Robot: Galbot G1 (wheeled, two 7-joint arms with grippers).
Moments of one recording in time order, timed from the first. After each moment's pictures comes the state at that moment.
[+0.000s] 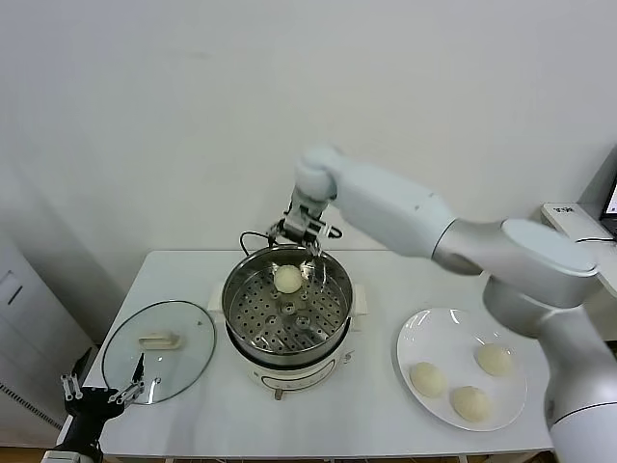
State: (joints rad) left arm 1.67 -1.58 -0.94 -2.14 0.13 -0.01 0.26; right arm 0.53 1.30 -1.08 0.93 0.08 0.24 -1.21
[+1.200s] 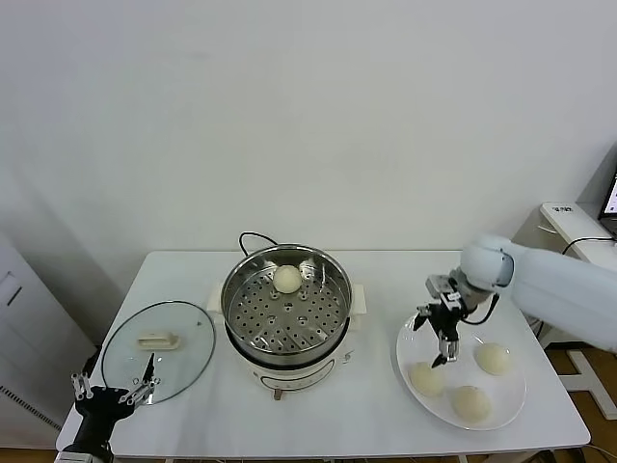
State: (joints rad) left arm 1.70 -1.61 -0.91 -2.16 0.18 -0.01 0.26; right arm 0.27 0.63 -1.25 1.39 0.26 -0.19 -1.11
